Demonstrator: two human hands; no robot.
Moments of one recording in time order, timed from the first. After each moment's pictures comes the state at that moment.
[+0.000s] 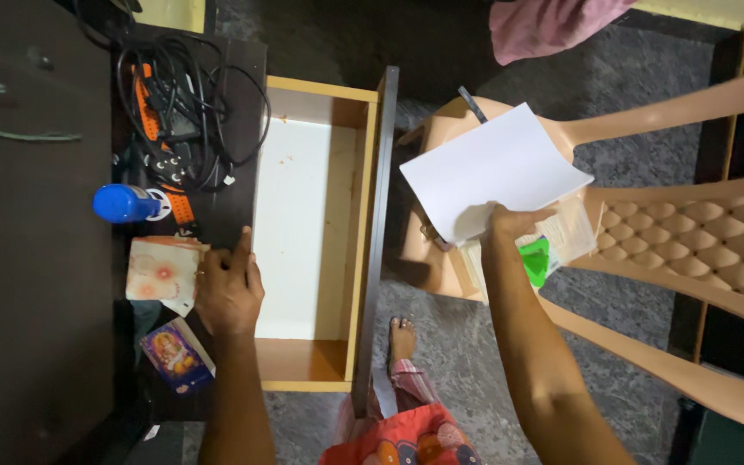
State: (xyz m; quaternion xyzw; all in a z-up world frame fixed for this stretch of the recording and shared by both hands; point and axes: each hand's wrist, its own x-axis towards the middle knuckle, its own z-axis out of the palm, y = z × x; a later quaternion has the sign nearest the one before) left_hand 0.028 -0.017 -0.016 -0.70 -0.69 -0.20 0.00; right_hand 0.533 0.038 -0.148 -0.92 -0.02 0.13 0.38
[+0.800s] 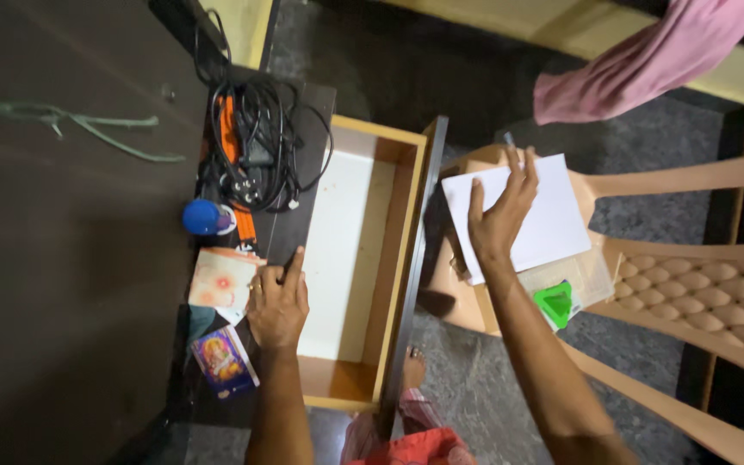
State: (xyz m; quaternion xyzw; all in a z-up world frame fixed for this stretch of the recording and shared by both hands) left_hand 0.022 -0.013 0.002 -0.69 -0.71 -0.17 0.00; right_hand 0.354 0.098 0.072 -0.69 -0.62 -0.01 0.37
